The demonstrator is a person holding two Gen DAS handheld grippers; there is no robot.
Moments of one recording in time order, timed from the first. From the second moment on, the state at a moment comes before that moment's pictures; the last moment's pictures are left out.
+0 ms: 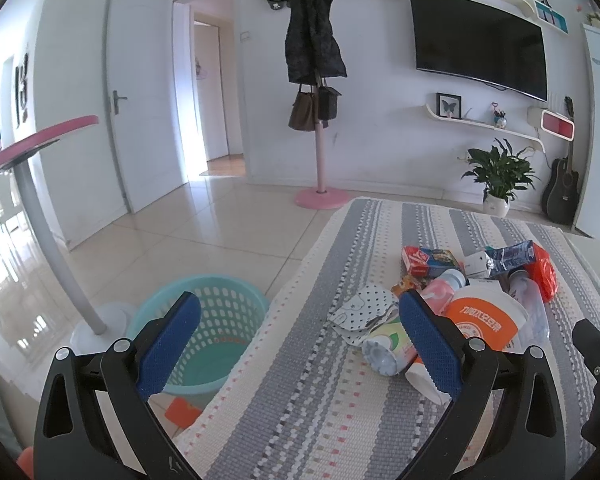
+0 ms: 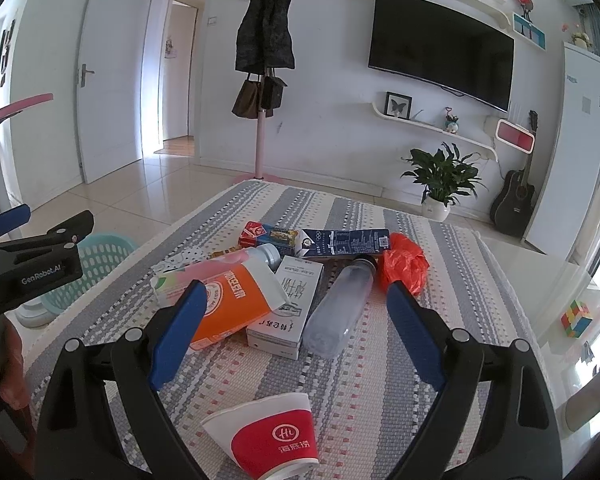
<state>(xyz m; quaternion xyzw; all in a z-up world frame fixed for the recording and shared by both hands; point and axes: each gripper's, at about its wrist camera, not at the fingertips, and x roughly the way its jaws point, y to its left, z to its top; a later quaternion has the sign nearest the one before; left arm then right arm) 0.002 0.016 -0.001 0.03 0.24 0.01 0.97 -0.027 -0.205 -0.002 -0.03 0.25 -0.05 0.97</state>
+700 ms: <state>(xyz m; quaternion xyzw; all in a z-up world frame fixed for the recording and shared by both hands) 0.008 0.020 -0.003 0.01 0.26 -0.07 0.96 -0.029 -0.207 0.001 -0.03 0.24 -0.06 0.97</state>
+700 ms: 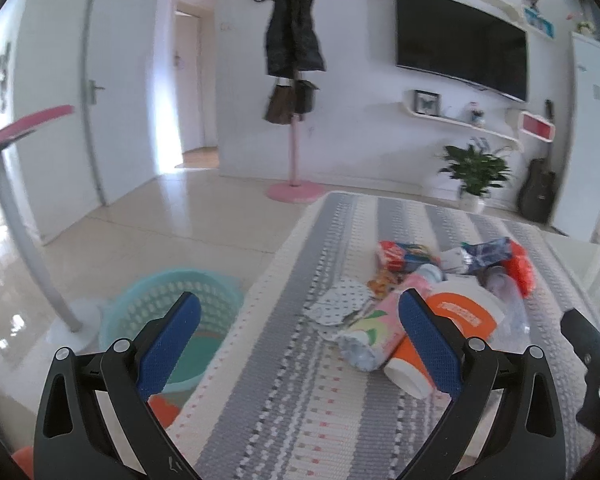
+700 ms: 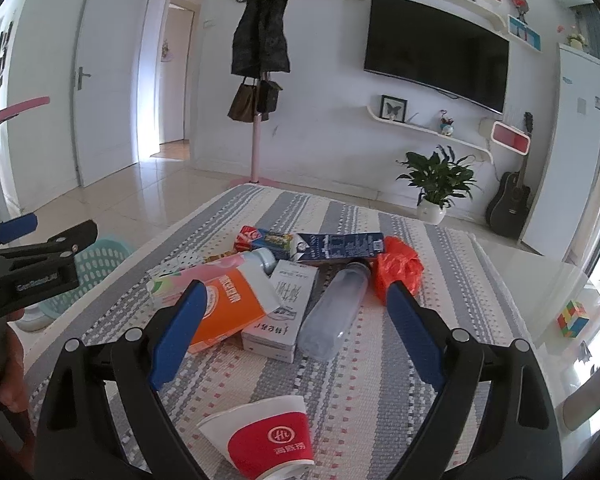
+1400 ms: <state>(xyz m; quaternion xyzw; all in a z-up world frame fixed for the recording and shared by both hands) 0.161 -0.034 -0.074 0.03 0.46 -0.38 0.80 -0.014 -0.241 -0.011 0.13 0.32 -0.09 0.94</state>
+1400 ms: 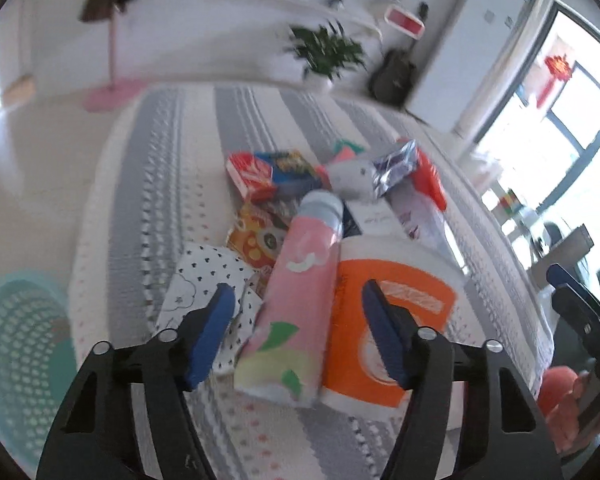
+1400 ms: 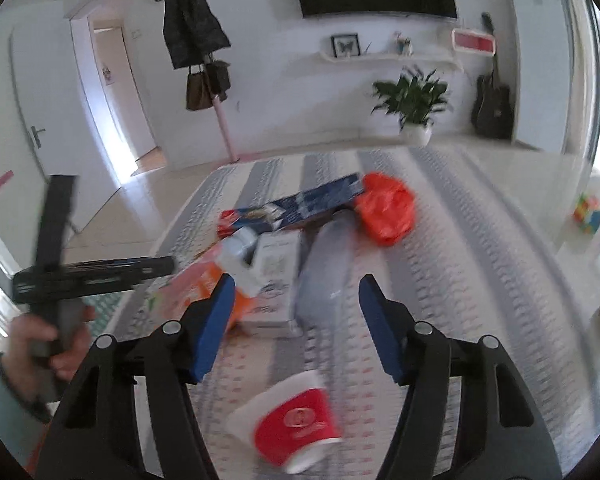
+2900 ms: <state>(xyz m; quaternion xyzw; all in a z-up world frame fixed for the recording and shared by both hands) 0.153 0.095 -0.035 -0.09 0.42 -0.37 0.82 0.100 -0.148 -0.003 0.18 0.36 -0.01 0.91</state>
